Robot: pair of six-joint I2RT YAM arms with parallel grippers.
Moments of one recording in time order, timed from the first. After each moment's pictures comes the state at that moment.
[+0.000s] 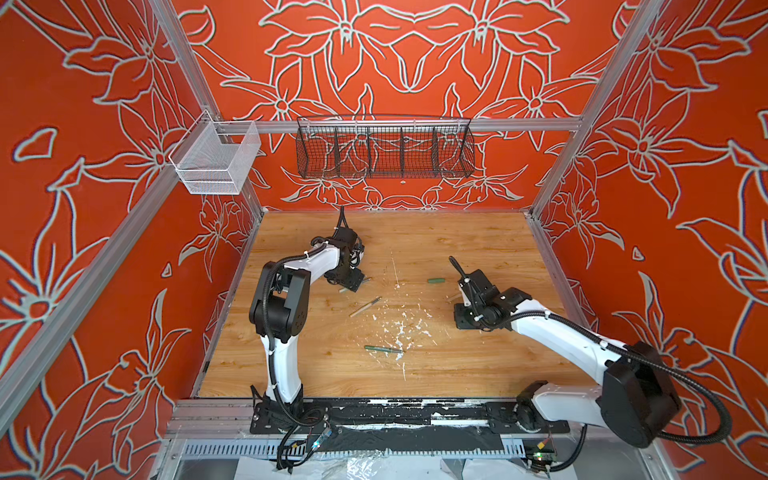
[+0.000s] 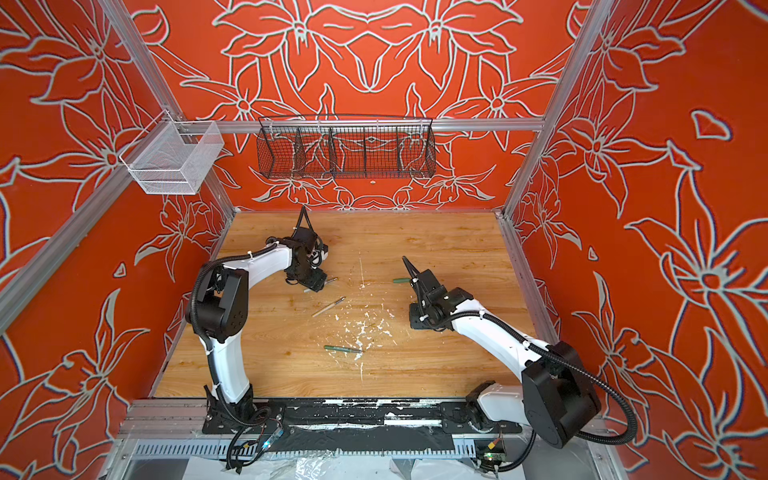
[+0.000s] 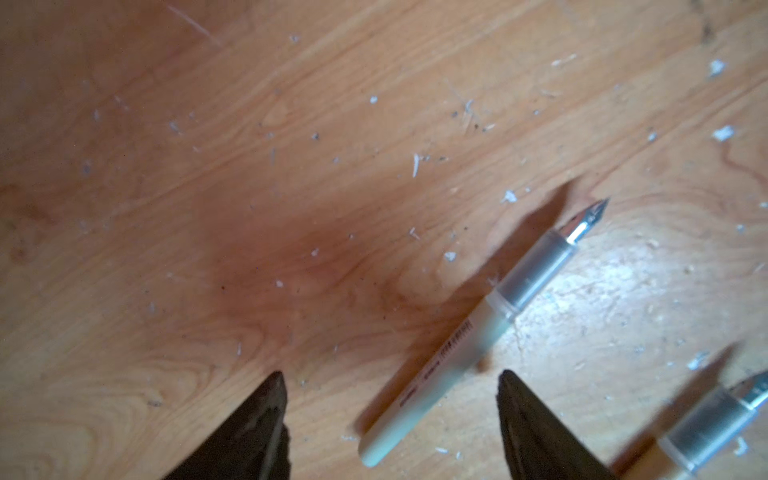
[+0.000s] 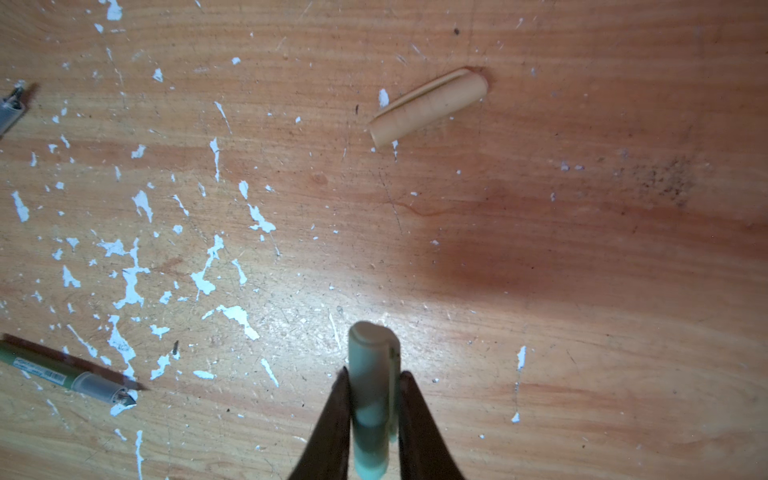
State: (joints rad) left arm -0.22 1.99 1.41 -0.75 0.00 0.20; right arm 0.53 1.28 0.80 -0.71 0.04 0.51
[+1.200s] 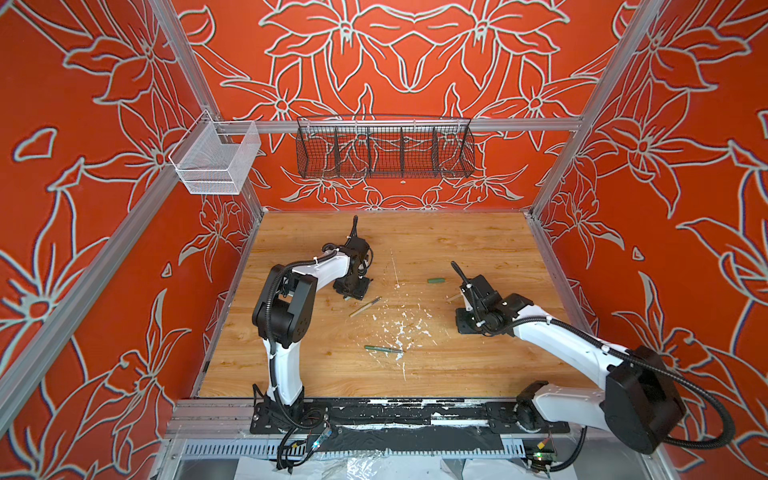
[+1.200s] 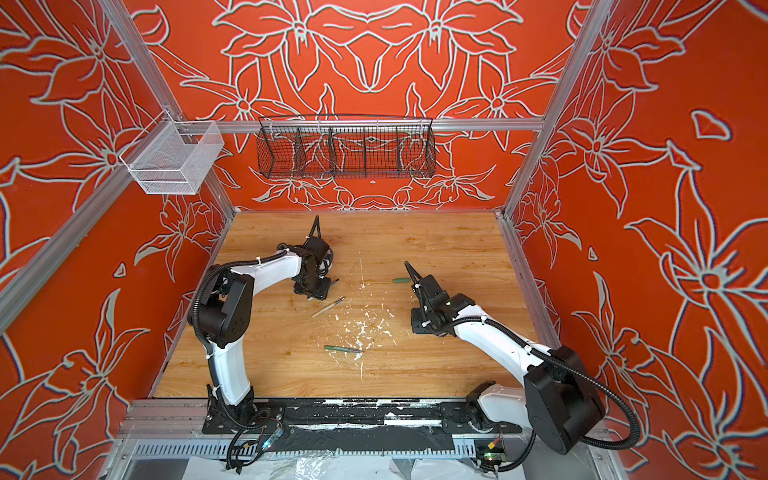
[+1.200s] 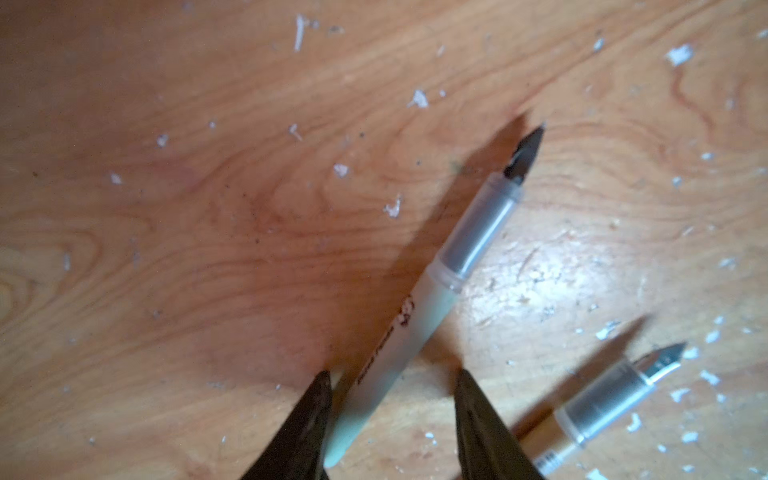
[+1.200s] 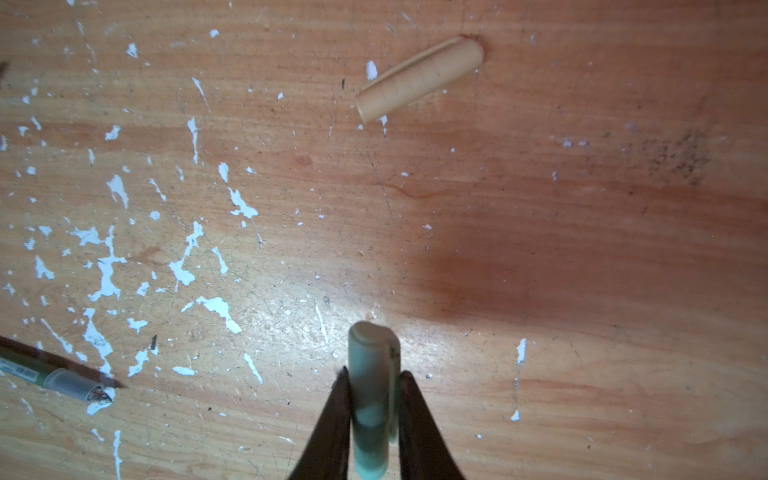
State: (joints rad) left arm -0.32 1.95 1.33 -0.79 -0.01 -0.05; right arm 0.53 1.24 0.74 -0.67 0.04 0.51
